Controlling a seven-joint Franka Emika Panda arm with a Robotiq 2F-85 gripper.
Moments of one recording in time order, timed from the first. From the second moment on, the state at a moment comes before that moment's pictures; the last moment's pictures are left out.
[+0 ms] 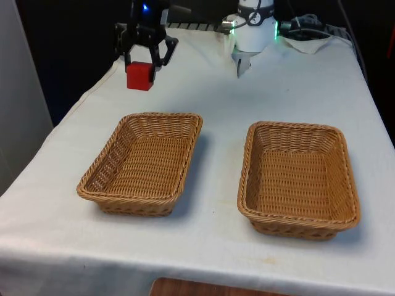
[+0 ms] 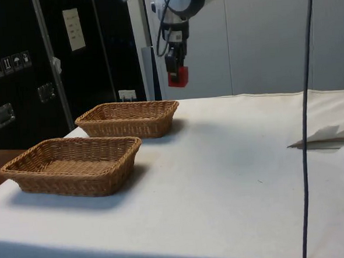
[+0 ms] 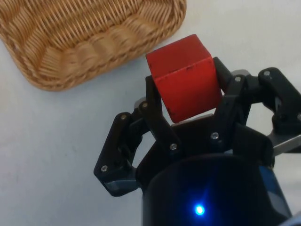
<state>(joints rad) 0.31 0.26 -0.68 -2.25 -0.03 2.71 -0.30</state>
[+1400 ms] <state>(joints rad) 0.30 0.66 -0.58 -1.86 0.18 2.69 -0.28</state>
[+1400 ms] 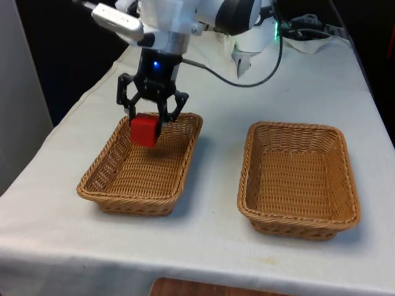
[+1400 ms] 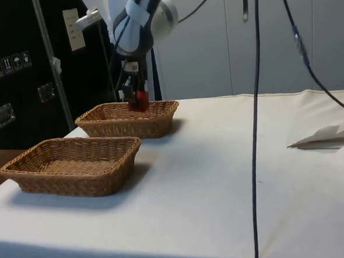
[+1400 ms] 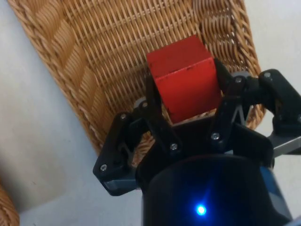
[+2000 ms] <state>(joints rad) 0.30 0.74 -0.57 -1.82 0.25 2.69 -0.29</state>
